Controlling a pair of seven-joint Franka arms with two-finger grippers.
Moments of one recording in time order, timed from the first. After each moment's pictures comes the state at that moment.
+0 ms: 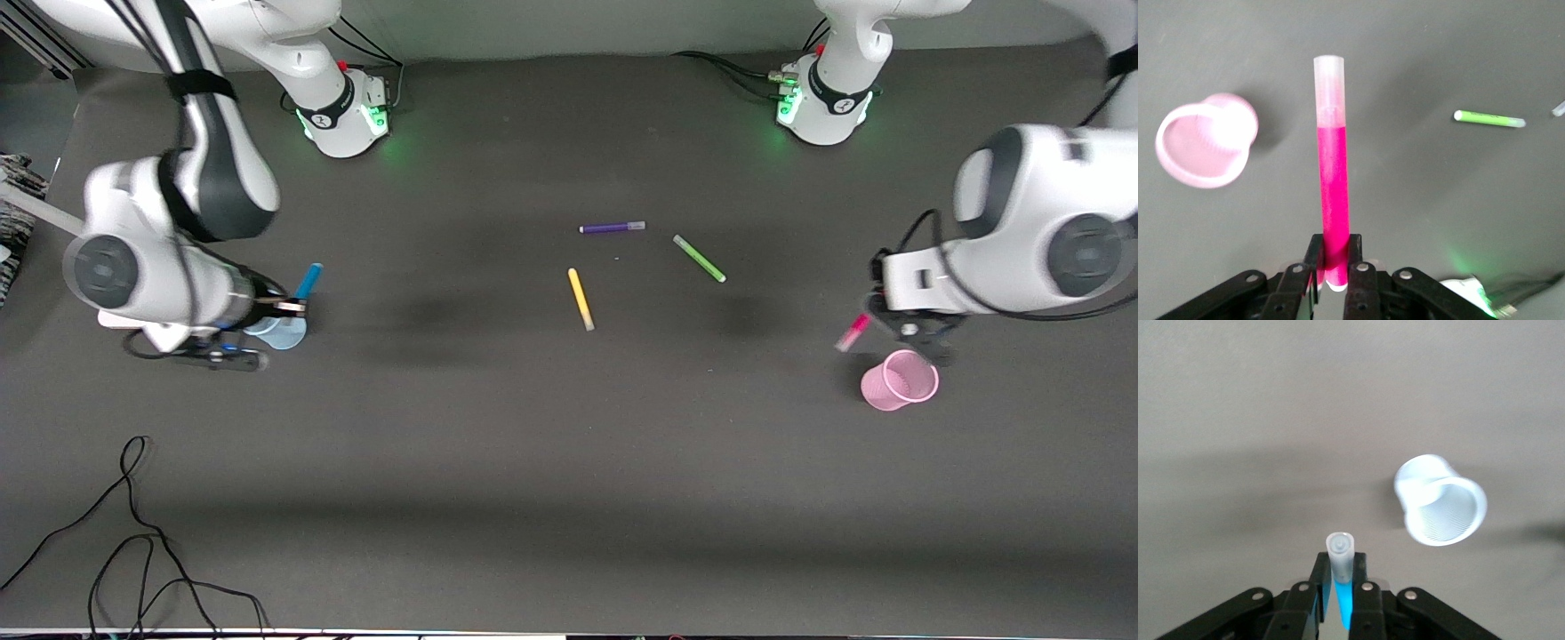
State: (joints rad) left arm -0.04 0.16 -0.05 -1.77 0.00 1.60 0.54; right arm 0.15 0.14 -0.06 -1.91 -0.04 1.83 0.20
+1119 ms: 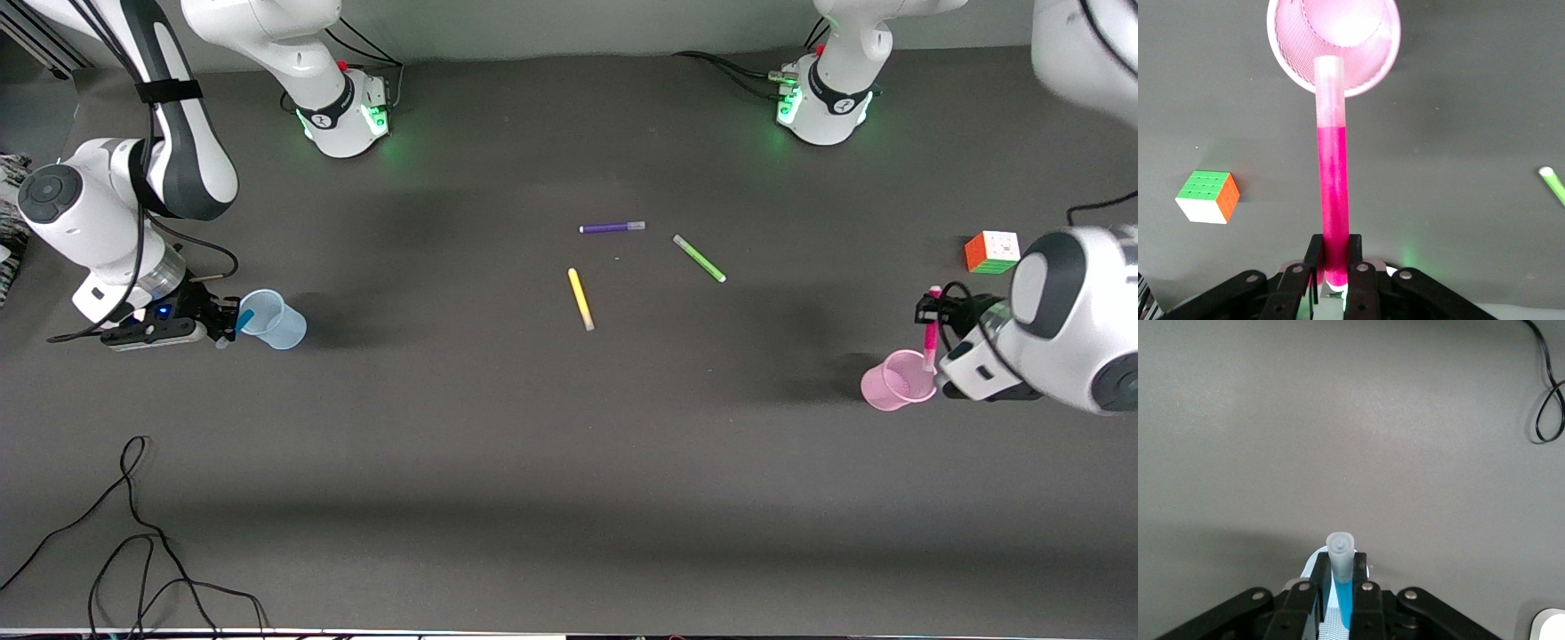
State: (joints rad) left arm 0.03 0.50 -0.02 -1.52 0.08 1.41 0.01; right arm 0.15 0.01 -0.26 -2.36 -0.07 2.51 -0.20
